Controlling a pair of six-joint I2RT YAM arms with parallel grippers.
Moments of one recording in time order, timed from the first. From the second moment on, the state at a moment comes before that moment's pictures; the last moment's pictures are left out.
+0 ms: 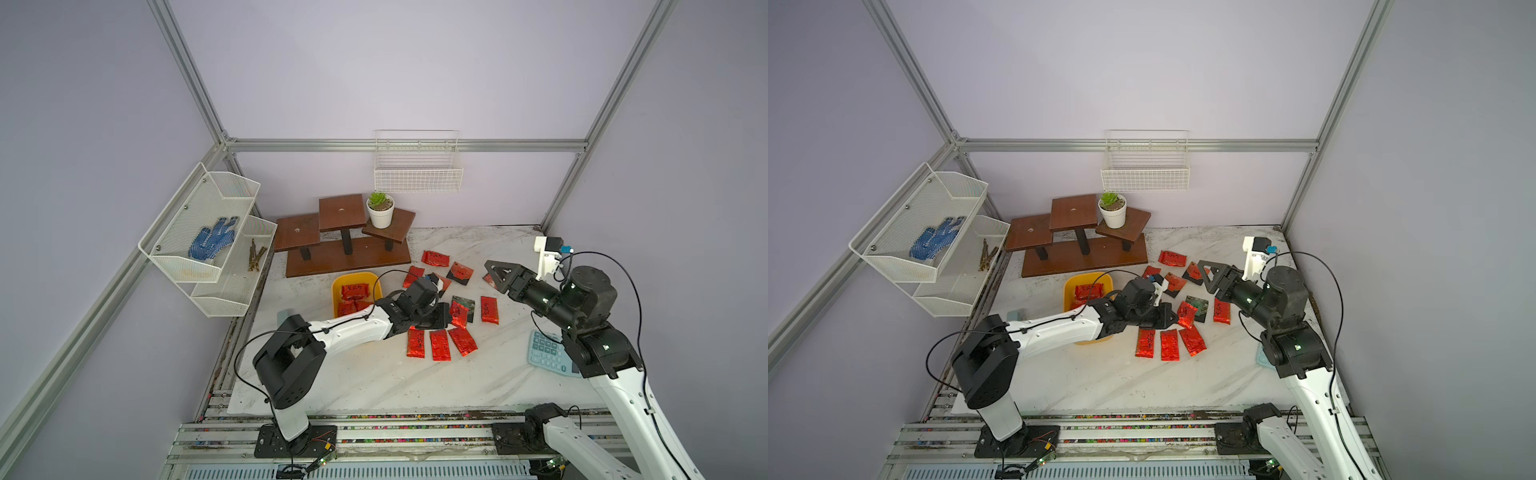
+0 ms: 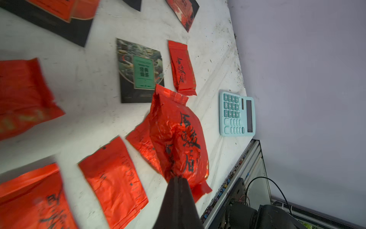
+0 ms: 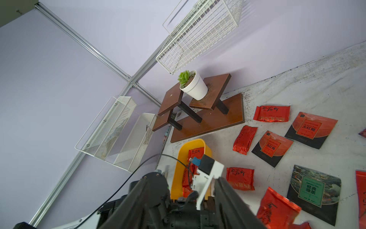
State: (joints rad) left arm -0.90 1.82 1.29 -0.13 0.24 -0.80; right arm 0.20 0.80 1.04 -0.37 -0.41 0.72
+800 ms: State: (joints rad) left arm -1.04 2.15 1.40 0.11 0.22 -1.01; right arm 0.20 0.72 1.04 -0.49 -0.41 0.72
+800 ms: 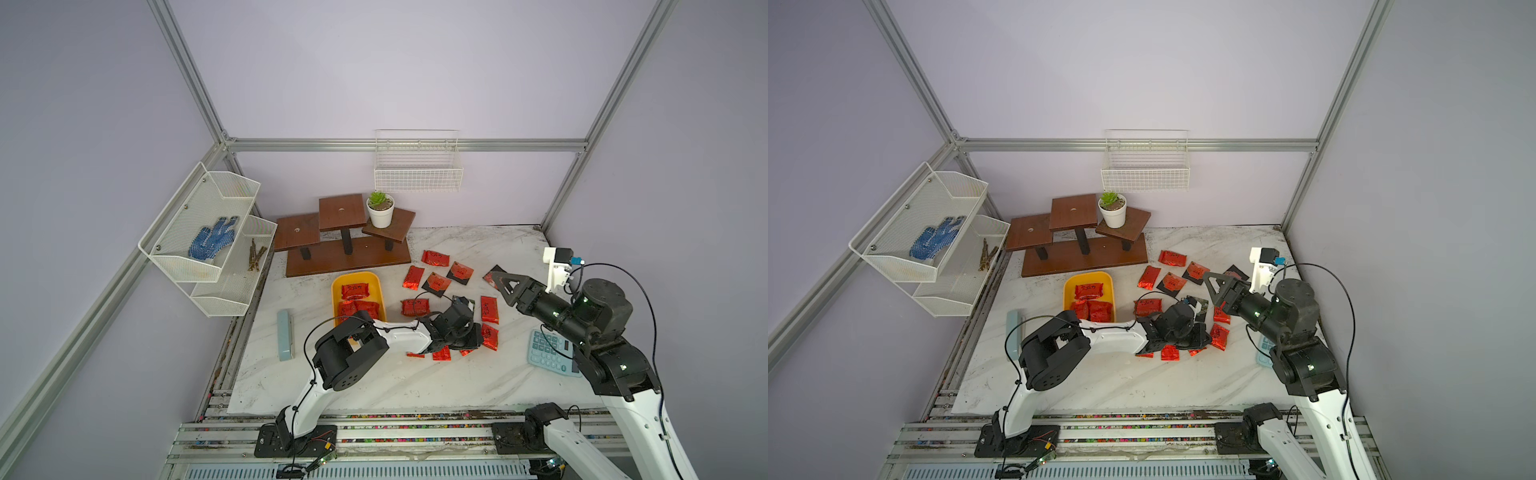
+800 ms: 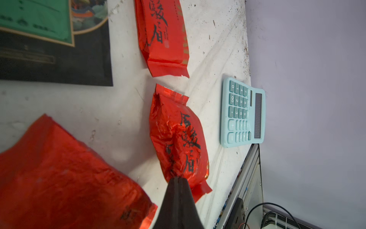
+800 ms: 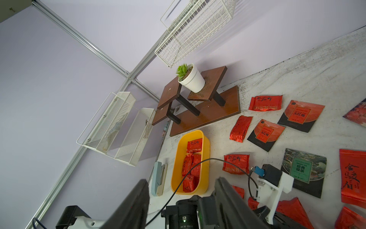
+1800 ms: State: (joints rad) left arm -0.91 1.53 1.05 -0.07 -0.02 -0.90; right arm 0.23 1.02 1.03 -0.33 -0.46 0.72
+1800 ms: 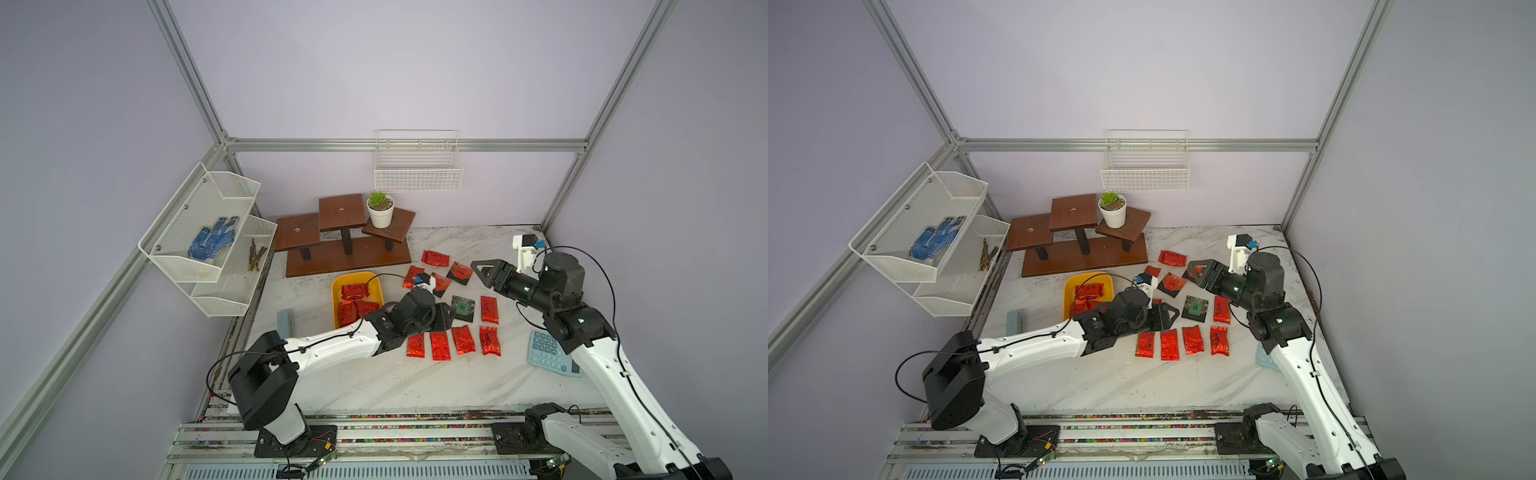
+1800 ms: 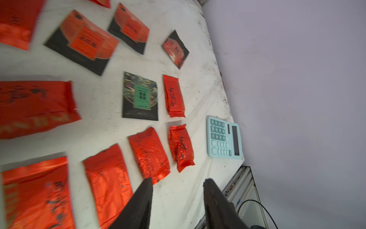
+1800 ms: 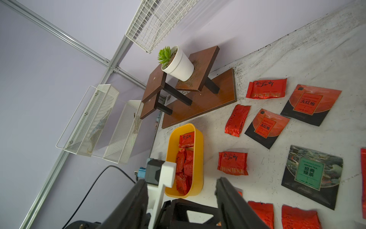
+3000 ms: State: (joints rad) left arm -0.11 0.90 0.67 -0.59 0.15 -0.83; right arm 0.90 1.98 1.61 -0.50 -0.15 0.47
